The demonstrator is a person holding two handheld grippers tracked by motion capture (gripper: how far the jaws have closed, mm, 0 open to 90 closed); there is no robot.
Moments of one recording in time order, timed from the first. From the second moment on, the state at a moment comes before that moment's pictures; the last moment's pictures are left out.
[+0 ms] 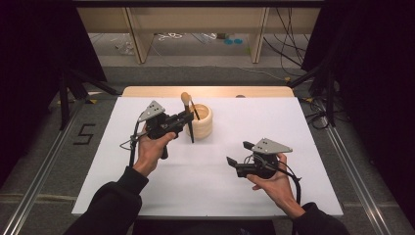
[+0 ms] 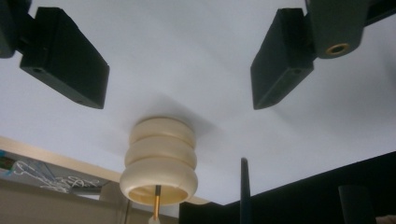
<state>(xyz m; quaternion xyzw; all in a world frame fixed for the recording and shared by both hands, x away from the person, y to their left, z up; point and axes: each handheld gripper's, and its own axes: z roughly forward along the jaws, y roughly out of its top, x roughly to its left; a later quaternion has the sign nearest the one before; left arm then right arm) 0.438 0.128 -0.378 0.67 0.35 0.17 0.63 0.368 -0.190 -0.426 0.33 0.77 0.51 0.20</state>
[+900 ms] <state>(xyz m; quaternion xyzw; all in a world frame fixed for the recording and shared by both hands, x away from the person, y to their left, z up) 0.481 0.121 -0.358 0.65 0.37 0.20 0.63 0.352 -0.204 -0.433 0.34 0.78 0.49 0.18</state>
